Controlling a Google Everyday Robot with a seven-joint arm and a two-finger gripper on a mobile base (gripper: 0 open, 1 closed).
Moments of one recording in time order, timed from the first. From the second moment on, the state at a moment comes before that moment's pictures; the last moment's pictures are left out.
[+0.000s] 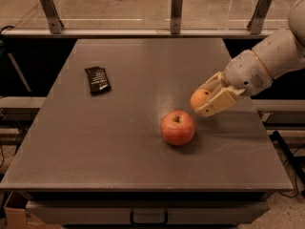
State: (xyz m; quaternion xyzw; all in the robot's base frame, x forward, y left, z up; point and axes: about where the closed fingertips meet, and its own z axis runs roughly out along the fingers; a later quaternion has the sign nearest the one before) arm 0.496 -0.131 0.873 -0.59 0.71 0.29 0.24
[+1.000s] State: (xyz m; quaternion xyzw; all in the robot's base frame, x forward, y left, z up) arm 0.457 -0.141 0.851 -0.63 0.67 0.34 0.20
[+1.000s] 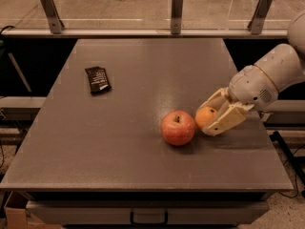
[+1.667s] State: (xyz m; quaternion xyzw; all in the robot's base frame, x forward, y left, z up) arm 0.451 -0.143 0.842 -0.64 0.66 0.35 0.20
